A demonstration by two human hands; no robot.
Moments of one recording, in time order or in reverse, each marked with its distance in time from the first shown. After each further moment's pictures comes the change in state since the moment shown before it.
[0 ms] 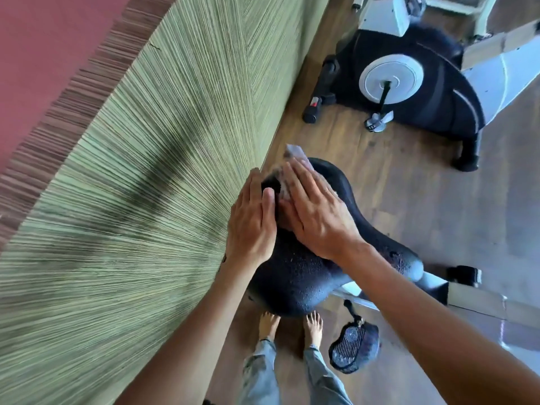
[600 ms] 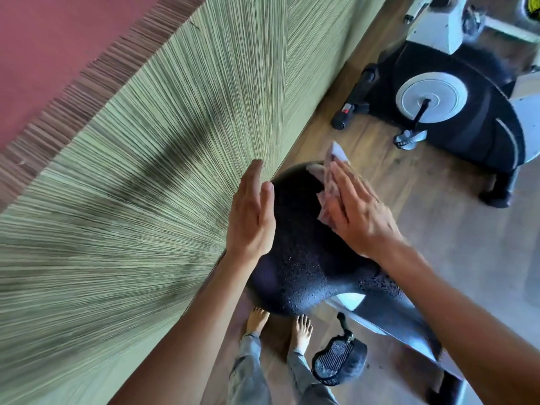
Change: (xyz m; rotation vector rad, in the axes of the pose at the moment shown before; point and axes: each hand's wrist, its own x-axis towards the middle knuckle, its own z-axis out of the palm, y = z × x) left_hand -0.007 0.001 0.004 -0.254 0.228 -0.062; right_hand -0.005 0.057 -0.023 0.153 -0.128 0.012
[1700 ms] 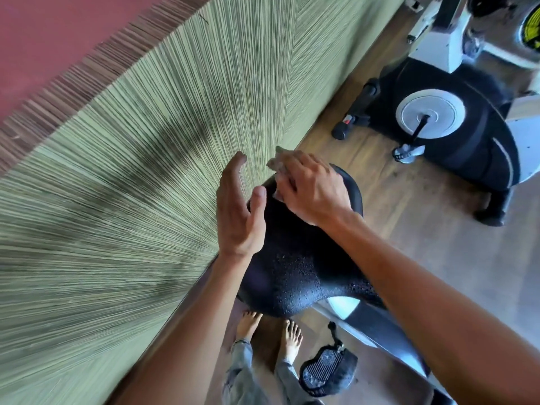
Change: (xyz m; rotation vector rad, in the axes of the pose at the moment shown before) left_hand -0.005 -0.018 0.004 -0.061 0.339 0.247; right_hand 0.060 -0.052 0.020 -0.083 -0.046 -0.051
